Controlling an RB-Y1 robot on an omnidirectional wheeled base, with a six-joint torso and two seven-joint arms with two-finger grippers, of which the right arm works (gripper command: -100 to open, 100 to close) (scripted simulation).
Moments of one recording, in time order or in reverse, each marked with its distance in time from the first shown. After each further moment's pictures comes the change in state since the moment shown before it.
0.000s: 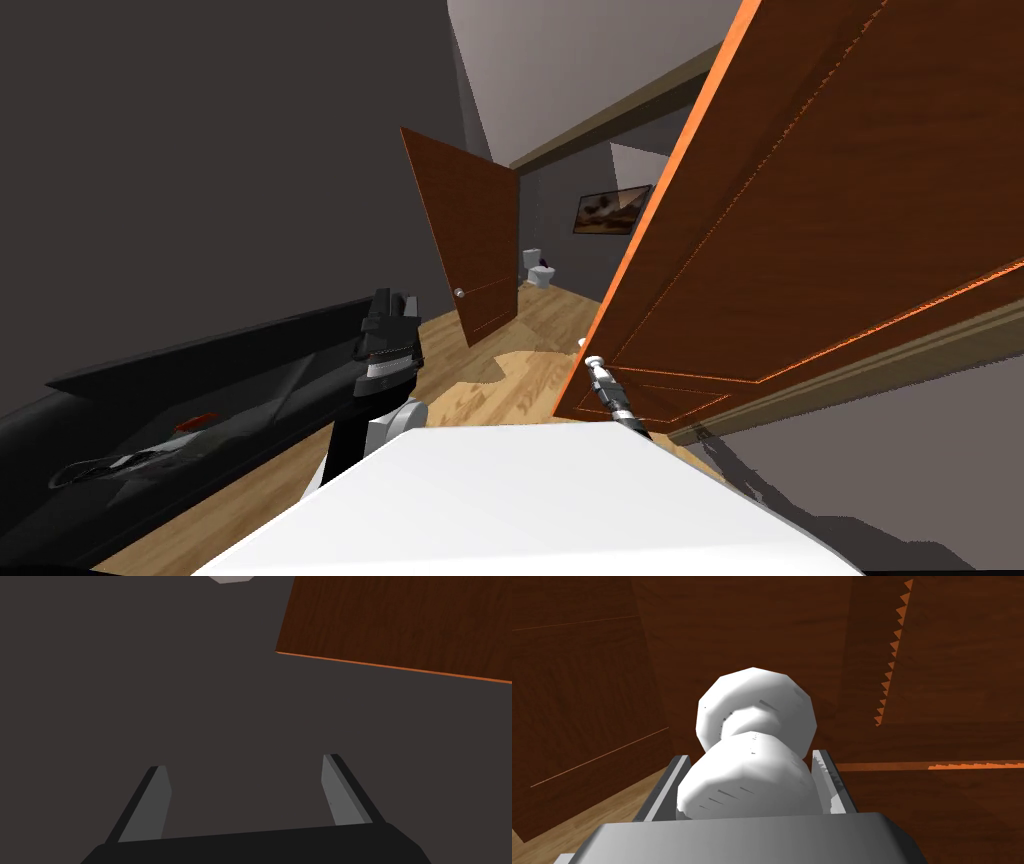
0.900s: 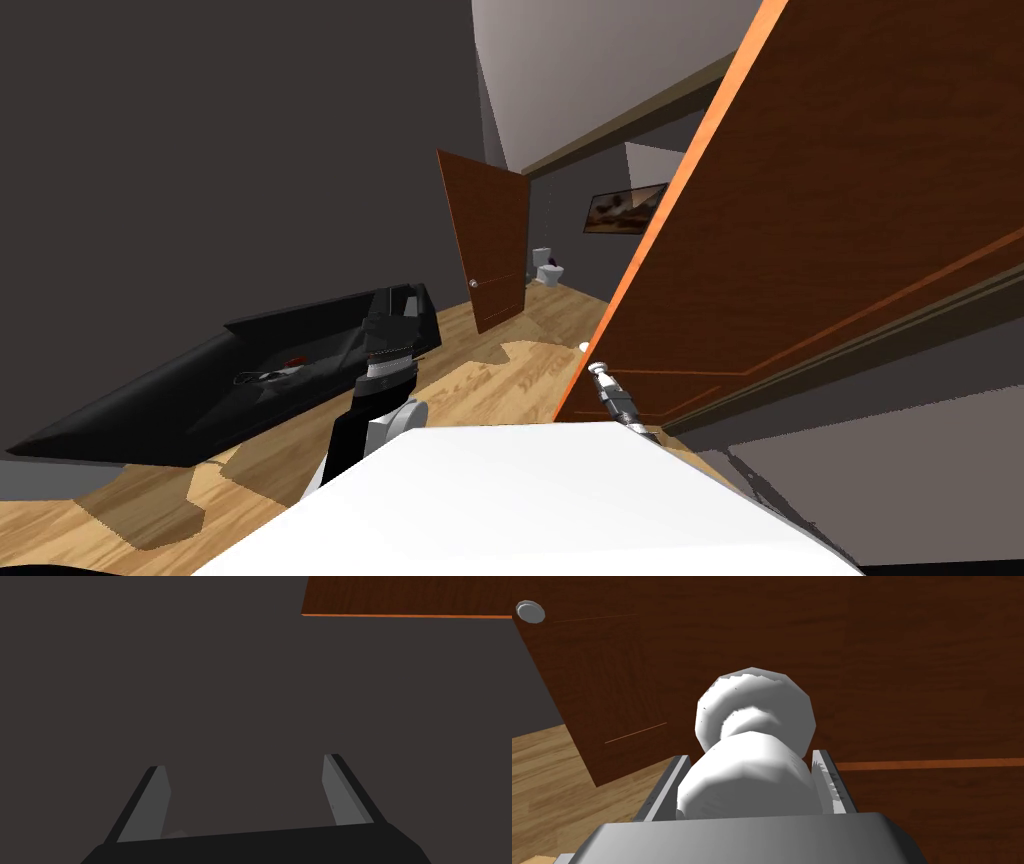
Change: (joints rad) arm 0.044 -0.063 0.068 0.014 0.022 -0.090 -0.070
